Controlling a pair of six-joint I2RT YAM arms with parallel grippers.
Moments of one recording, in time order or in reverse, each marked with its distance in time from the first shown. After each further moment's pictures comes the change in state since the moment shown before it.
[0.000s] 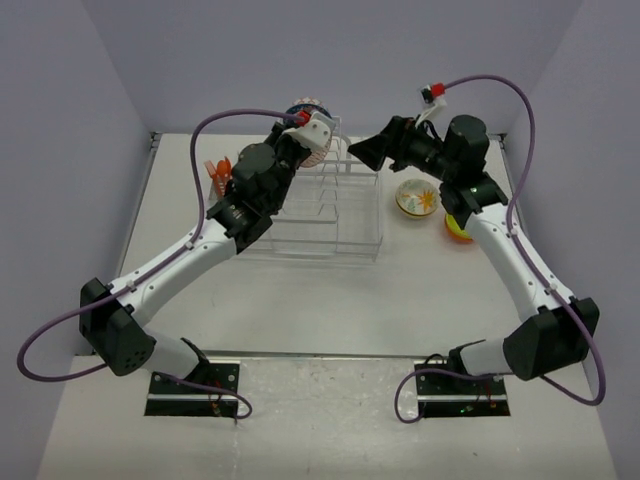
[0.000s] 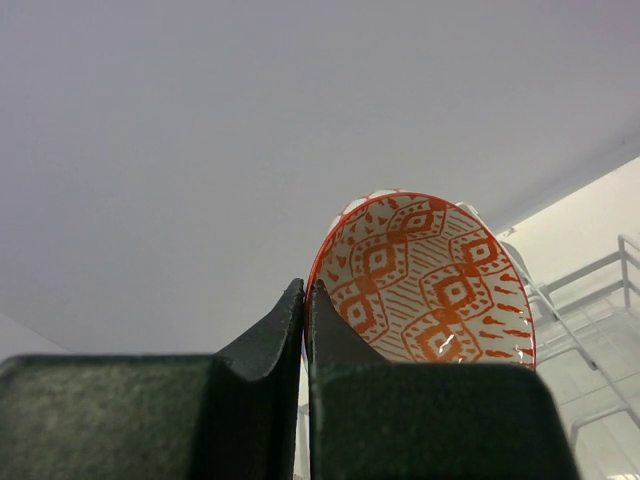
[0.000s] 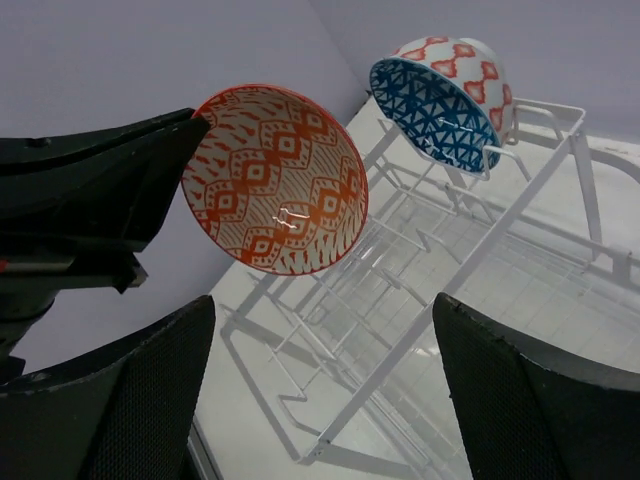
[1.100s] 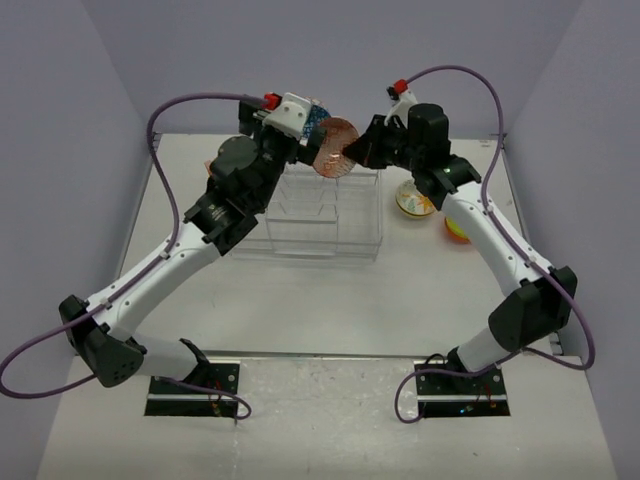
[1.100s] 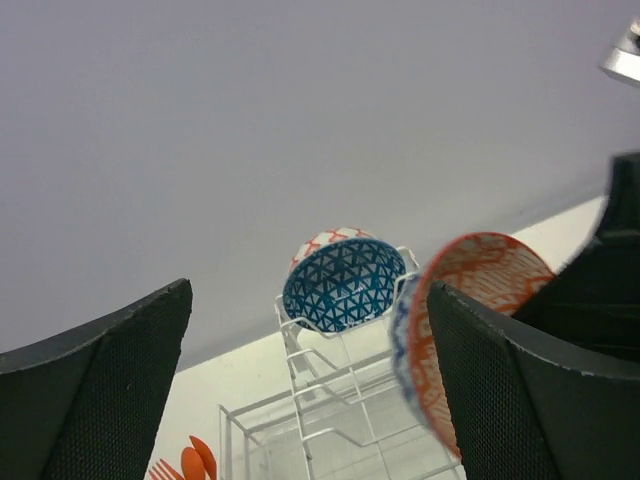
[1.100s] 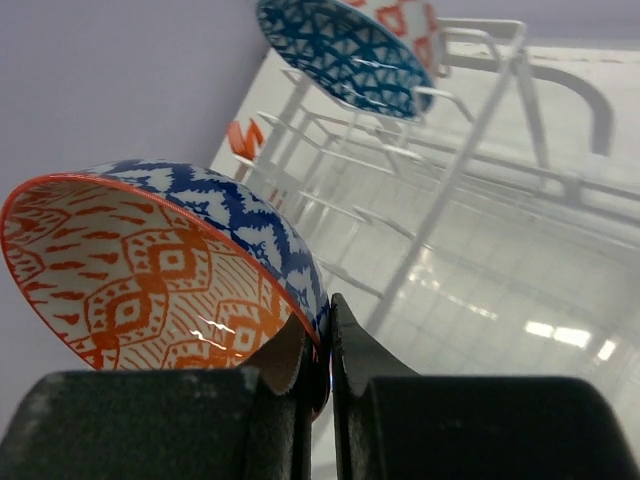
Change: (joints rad) left arm -0.016 -0.069 0.077 -0.131 0.039 -0.243; right arm 0.136 0.212 0.224 -0.227 0.238 -0.045
